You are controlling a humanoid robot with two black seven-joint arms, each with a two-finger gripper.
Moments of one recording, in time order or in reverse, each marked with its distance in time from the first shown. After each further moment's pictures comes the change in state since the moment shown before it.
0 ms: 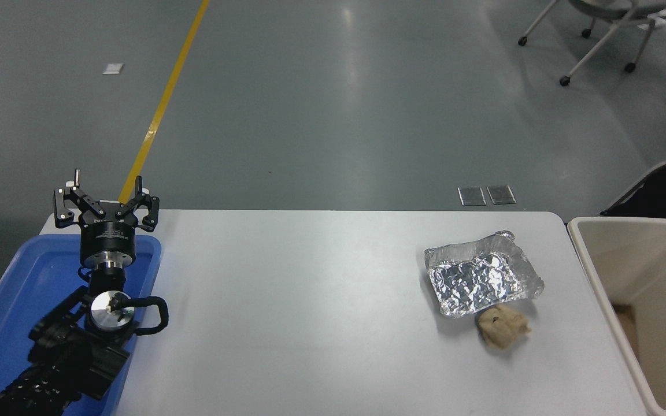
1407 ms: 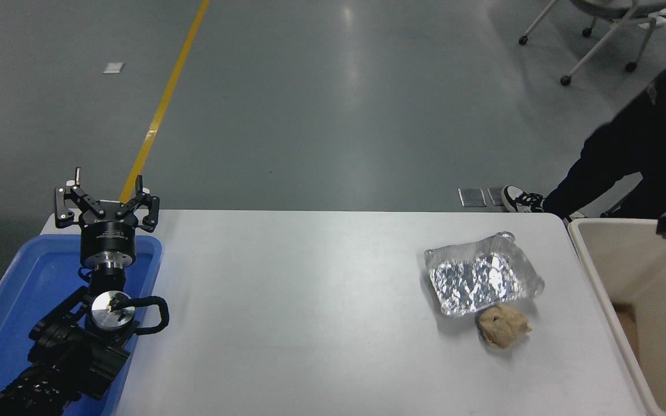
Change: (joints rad) left arm 0.000 -0.001 0.000 0.000 0.001 0.000 0.000; right arm 0.647 0.030 -0.103 0.453 0.036 0.417 -0.010
